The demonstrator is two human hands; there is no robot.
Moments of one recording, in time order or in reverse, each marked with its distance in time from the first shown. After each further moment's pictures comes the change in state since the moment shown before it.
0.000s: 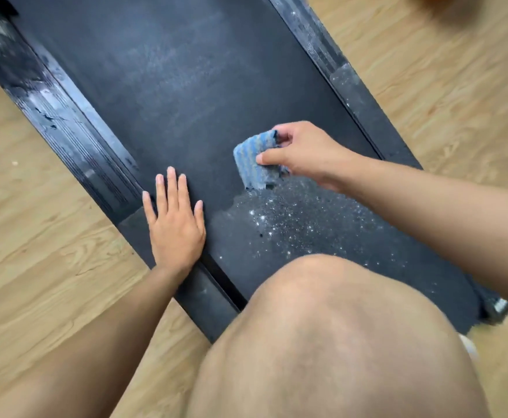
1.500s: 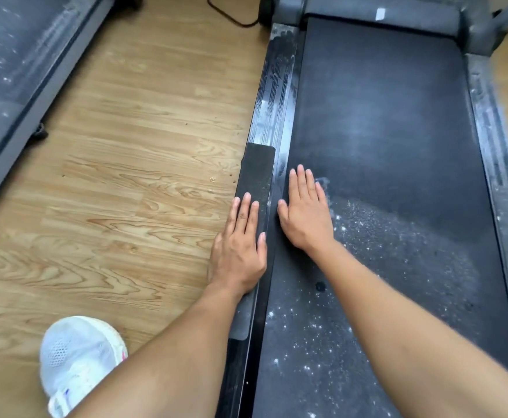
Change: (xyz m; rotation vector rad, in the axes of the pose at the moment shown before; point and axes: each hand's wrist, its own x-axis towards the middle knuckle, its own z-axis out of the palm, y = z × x) left_hand -0.176 0.068 0.052 -0.231 0.257 -0.526; right_hand 0.013 0.136 0.177 -1.075 -0.040 -0.857
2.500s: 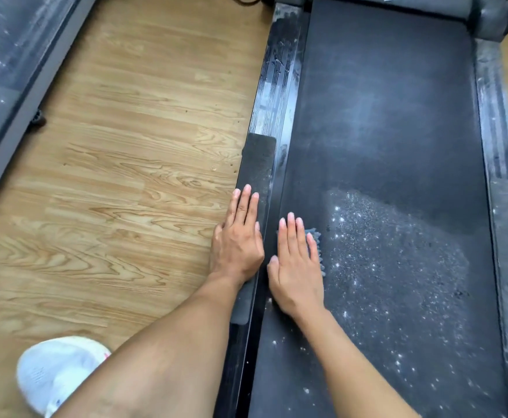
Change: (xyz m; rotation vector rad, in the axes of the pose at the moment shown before) left_hand -0.001 0.001 -0.002 -0.011 -0.020 -0.034; right_hand -0.126 -0.033 0.017 0.020 -0.086 0.015
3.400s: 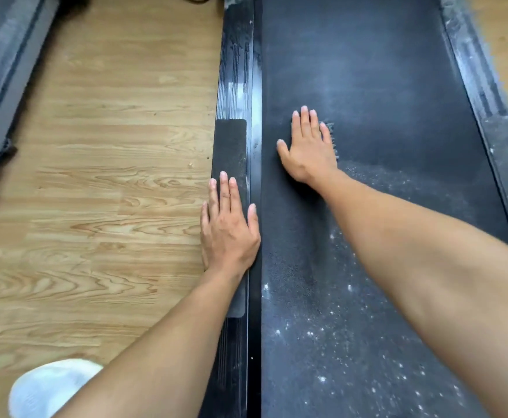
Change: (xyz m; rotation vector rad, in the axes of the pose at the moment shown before) left_hand -0.005 0.014 0.017 0.125 0.105 -0.053; right_hand 0.170 0.077 -0.054 -0.002 0.066 0.170
